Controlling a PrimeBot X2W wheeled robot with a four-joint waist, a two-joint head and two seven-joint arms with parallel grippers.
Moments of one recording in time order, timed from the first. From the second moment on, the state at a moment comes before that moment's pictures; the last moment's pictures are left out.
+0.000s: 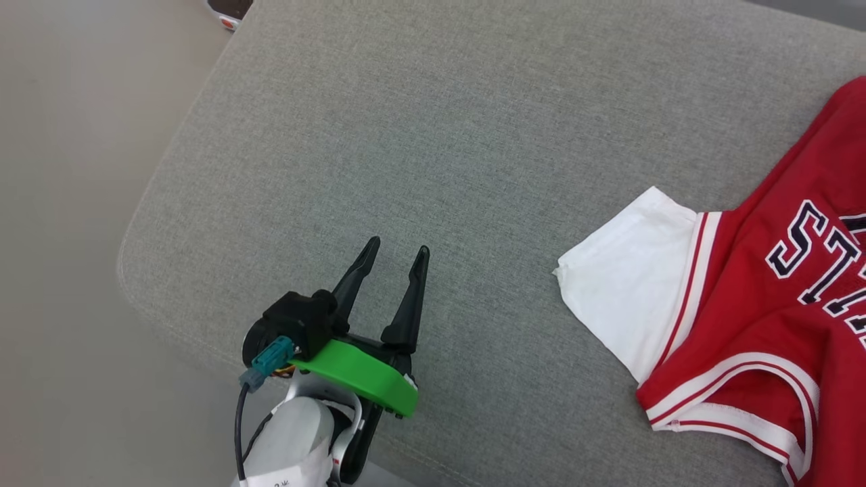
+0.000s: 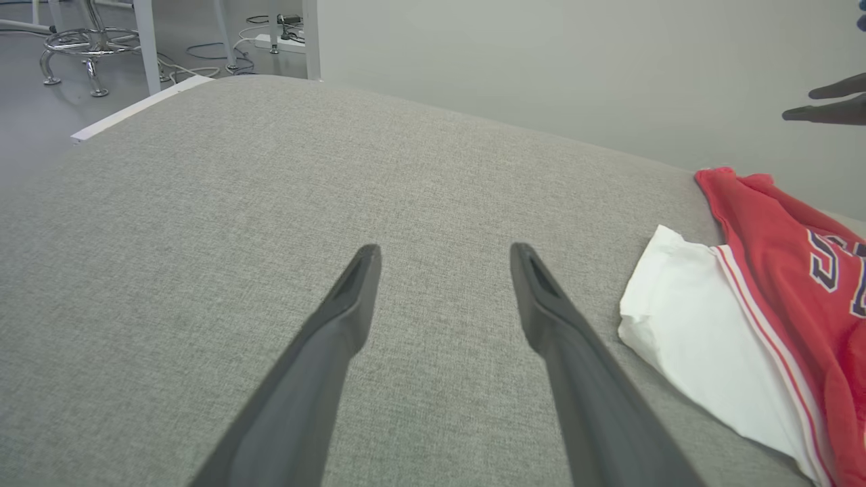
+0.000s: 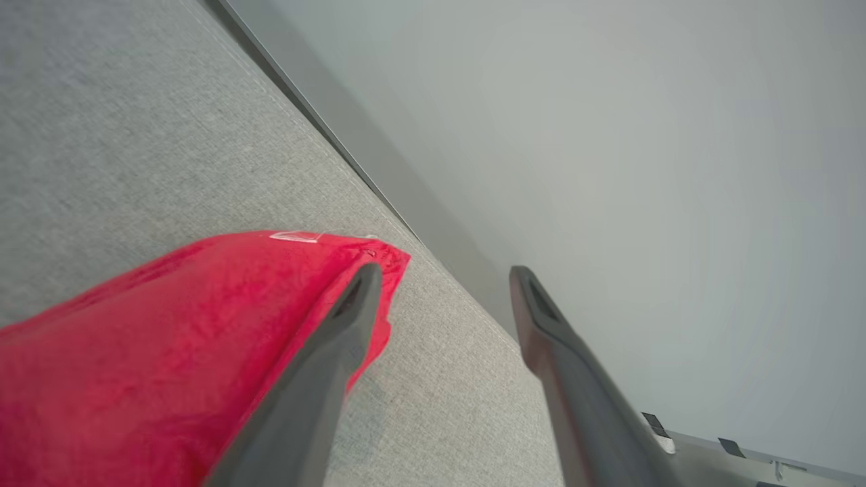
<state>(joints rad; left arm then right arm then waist) -0.23 0.06 -0.33 0.21 -0.37 -0.13 -0.26 -1.19 -0.76 0.72 0.77 0.23 0.13 0.43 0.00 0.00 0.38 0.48</state>
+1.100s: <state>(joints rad) -0.10 0.13 -0.21 0.20 -0.38 -0.13 -0.26 -0.30 -0.41 0.13 0.34 0.56 0.13 -0.21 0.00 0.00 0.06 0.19</state>
